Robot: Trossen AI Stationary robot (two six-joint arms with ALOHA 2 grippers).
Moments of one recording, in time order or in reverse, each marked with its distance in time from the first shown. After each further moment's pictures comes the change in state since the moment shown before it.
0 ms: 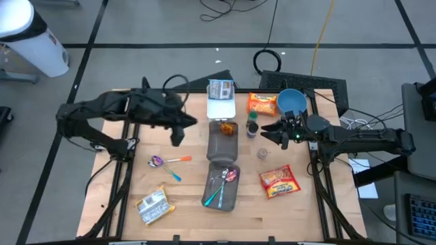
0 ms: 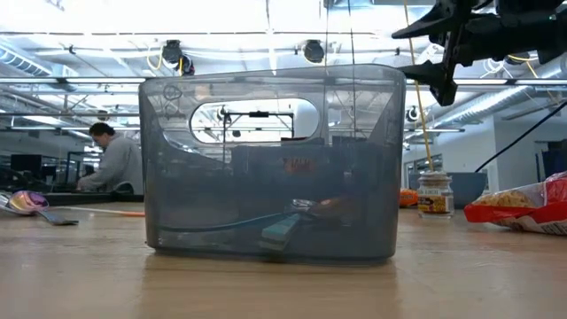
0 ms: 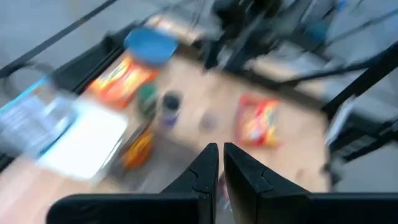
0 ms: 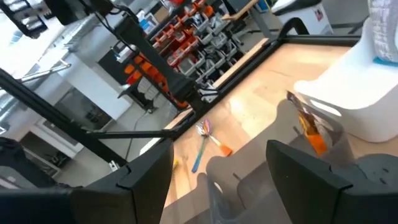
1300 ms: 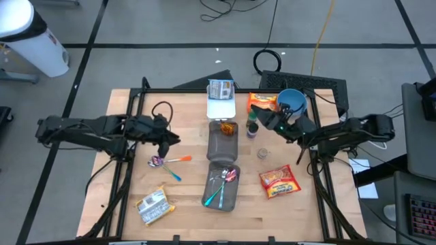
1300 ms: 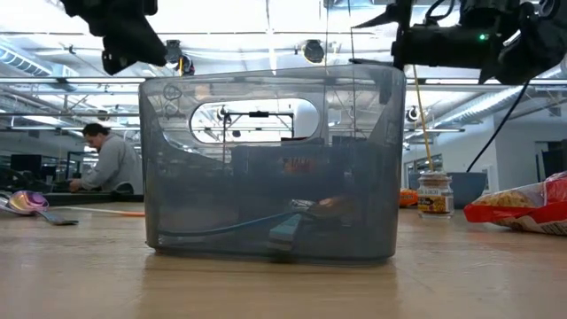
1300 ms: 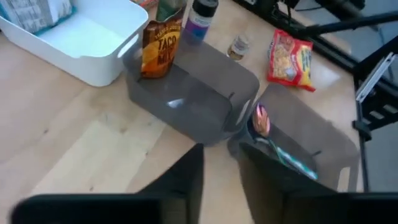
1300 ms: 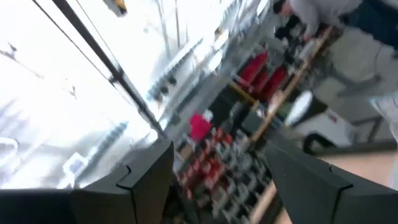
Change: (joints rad) left arm 0.054 -0.501 -0.923 0.386 0.096 -0.121; right arm 0.000 0.612 0.000 1.085 0.390 0.154
